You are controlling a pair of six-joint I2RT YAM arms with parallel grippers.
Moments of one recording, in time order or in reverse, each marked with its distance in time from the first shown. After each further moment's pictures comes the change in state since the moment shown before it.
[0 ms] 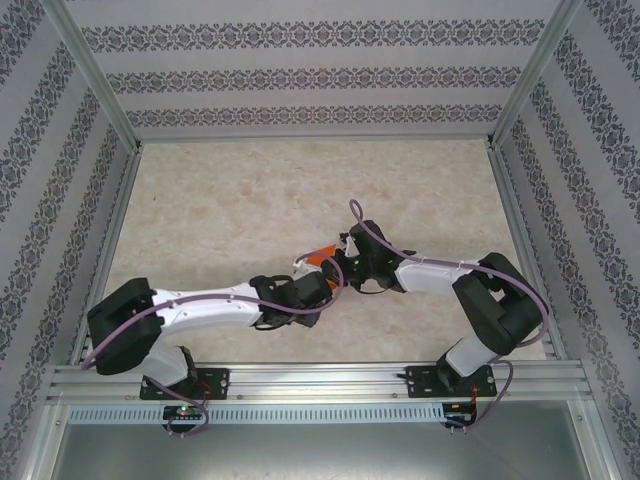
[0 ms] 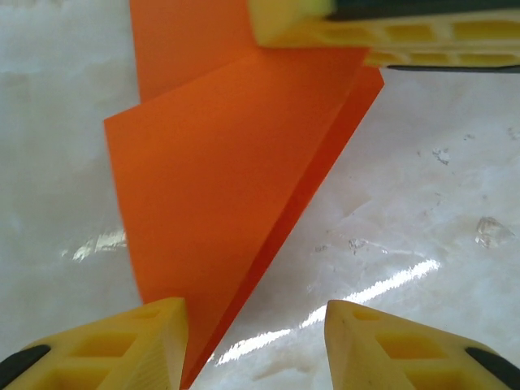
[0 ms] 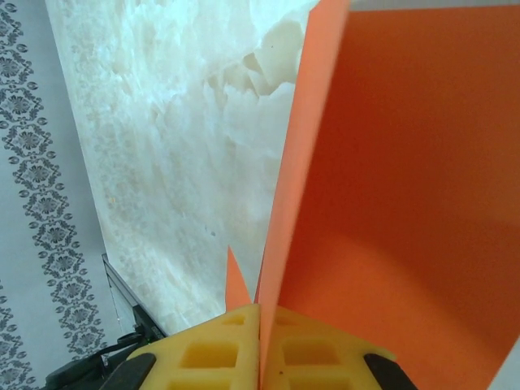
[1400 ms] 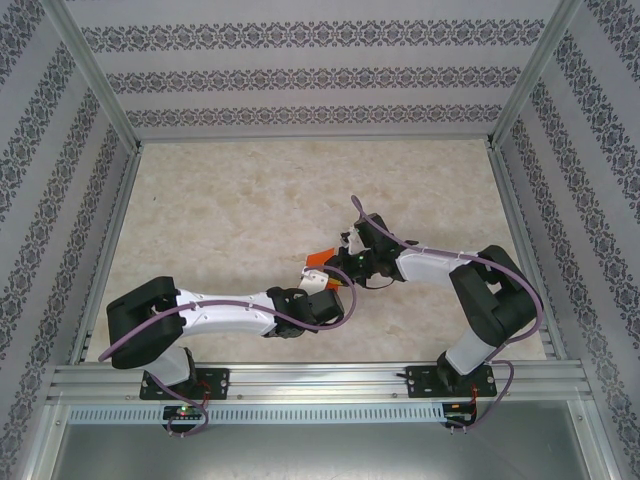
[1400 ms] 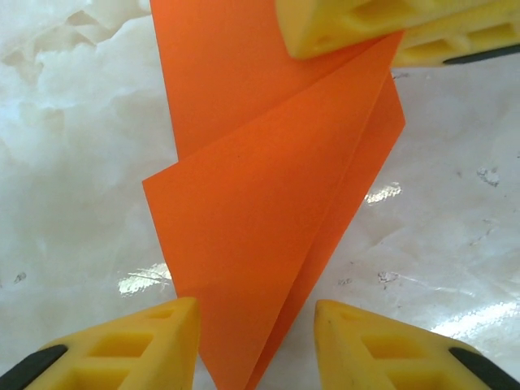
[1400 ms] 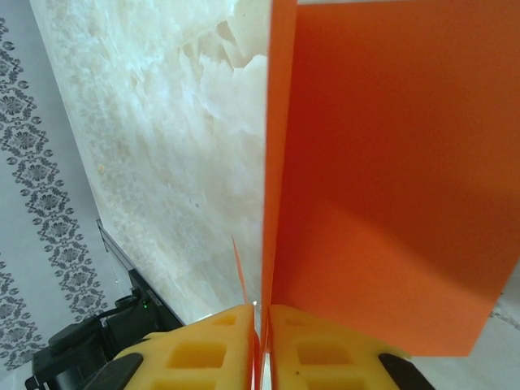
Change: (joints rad) left arm -0.088 0.076 -0.003 0.035 -0.205 -0.039; right arm -0.074 0.045 0.063 -0.150 -0.148 -0.123
